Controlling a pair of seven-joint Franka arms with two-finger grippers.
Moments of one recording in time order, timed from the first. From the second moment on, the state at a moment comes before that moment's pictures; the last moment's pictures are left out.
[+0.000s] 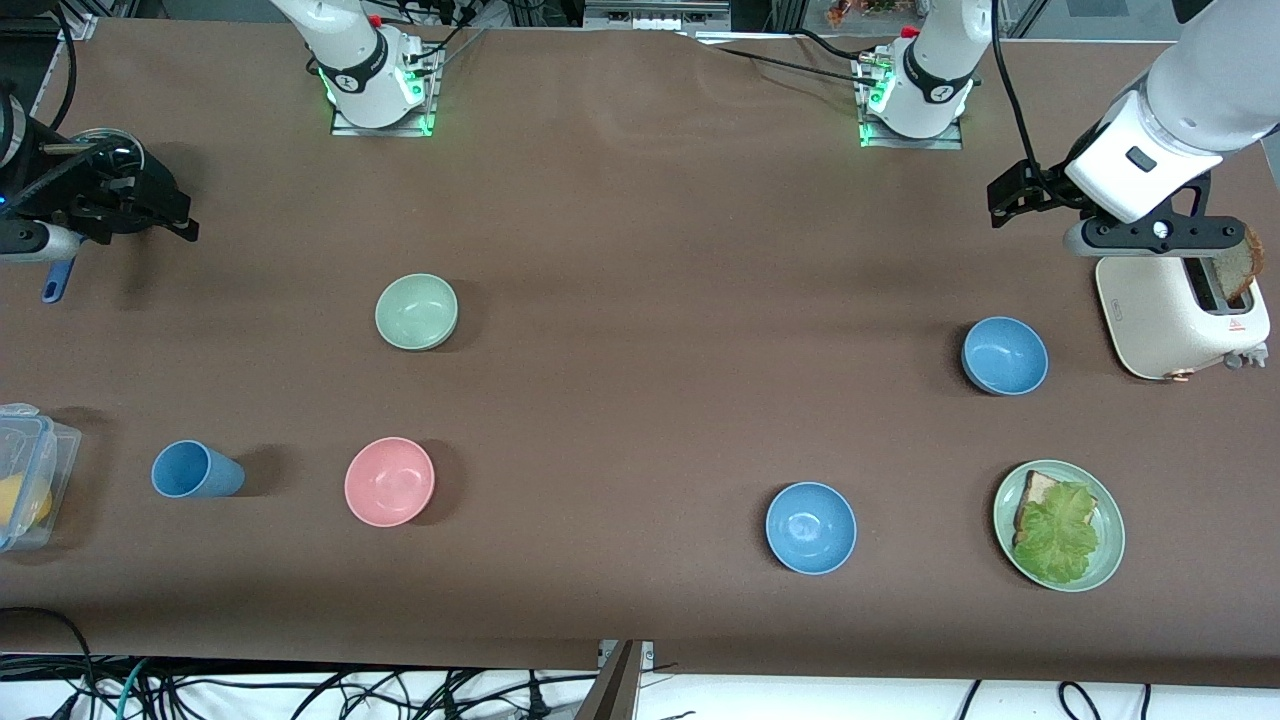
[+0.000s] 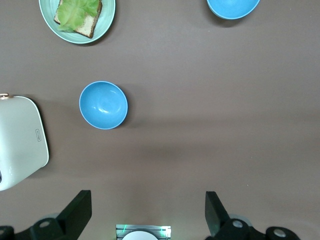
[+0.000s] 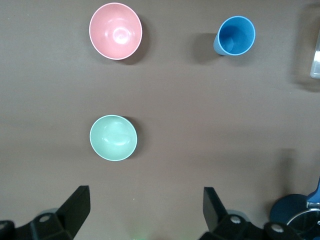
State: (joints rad) left arm 0.01 0.02 -0.20 -1.57 0.01 1.44 -0.19; right arm -0.16 0.01 0.18 -1.58 0.02 1.54 -0.02
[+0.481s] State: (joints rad) left arm 0.01 0.02 -0.20 -1.57 0.01 1.44 -0.19; right arm -0.16 0.01 0.18 -1.58 0.02 1.53 -0.02
